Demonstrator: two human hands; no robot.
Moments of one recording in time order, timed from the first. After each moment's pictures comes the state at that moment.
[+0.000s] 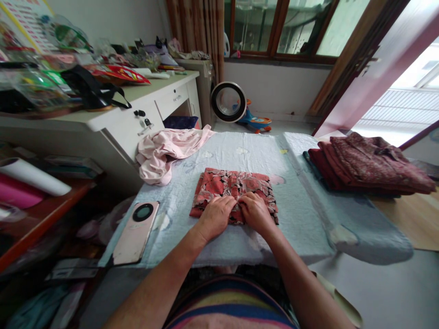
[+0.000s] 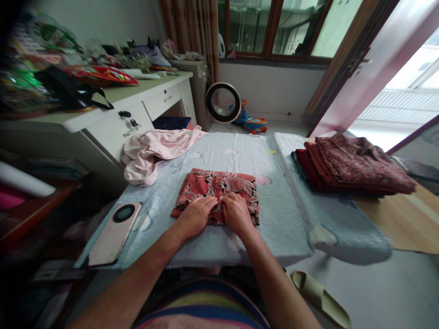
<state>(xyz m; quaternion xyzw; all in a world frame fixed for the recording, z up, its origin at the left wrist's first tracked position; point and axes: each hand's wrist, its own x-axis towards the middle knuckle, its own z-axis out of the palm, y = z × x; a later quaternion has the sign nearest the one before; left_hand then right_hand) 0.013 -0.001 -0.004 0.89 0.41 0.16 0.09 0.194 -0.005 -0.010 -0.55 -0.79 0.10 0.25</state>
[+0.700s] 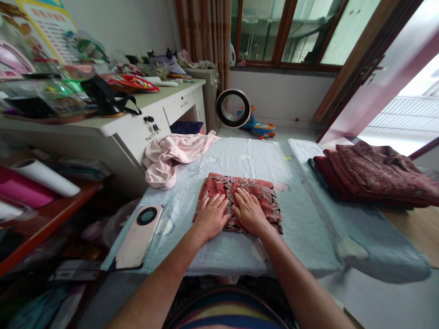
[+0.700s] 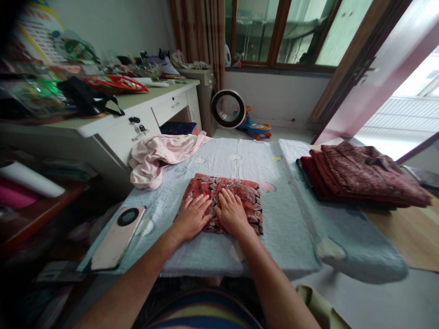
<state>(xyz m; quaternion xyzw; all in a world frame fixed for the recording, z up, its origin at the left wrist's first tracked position) -0.008 0.012 -0.021 0.84 0.53 0.11 0.07 0.174 0.022 -0.022 -0.55 -0.81 0.11 0.16</state>
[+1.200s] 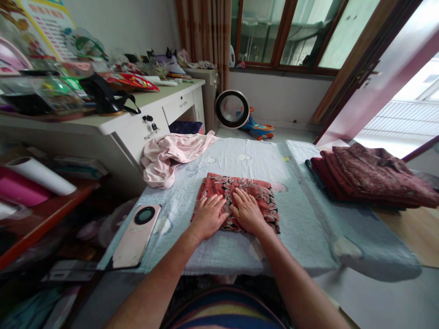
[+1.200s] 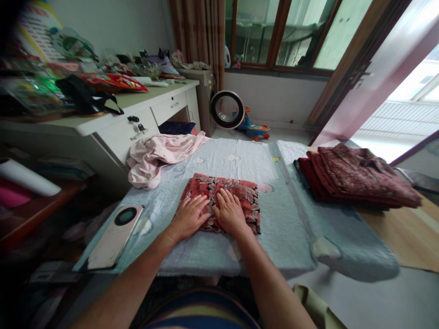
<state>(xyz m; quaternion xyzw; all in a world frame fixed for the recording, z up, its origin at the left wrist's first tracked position) -0.011 0.012 -0.018 0.83 0.52 0.15 0.11 0.175 0.022 -0.027 -0.55 -0.81 0.12 0.18</state>
